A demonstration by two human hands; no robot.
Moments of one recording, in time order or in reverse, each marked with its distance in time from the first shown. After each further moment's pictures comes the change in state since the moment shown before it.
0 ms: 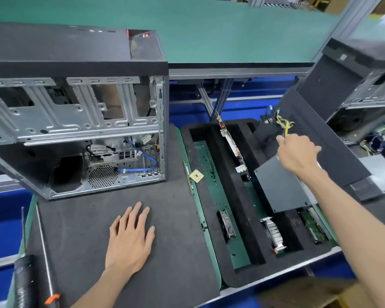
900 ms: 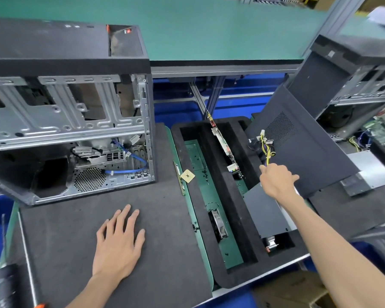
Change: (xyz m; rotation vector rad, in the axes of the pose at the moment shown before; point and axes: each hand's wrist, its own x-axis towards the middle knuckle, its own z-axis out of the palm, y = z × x) left_hand 0.001 0.001 0.002 0.010 0.041 -0.009; right_hand -0.028 0.034 0.073 -0.007 -0.184 0.106
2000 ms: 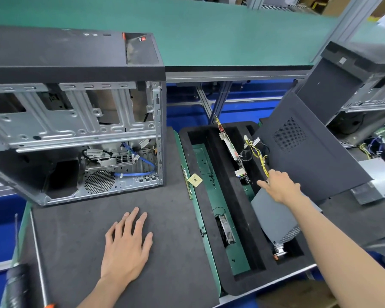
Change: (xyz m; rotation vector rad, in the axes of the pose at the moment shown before) left_hand 0.001 -0.003 -0.001 -0.014 -0.020 0.016; right_hand 0.018 0.009 0.013 -0.192 -0.222 -0.172
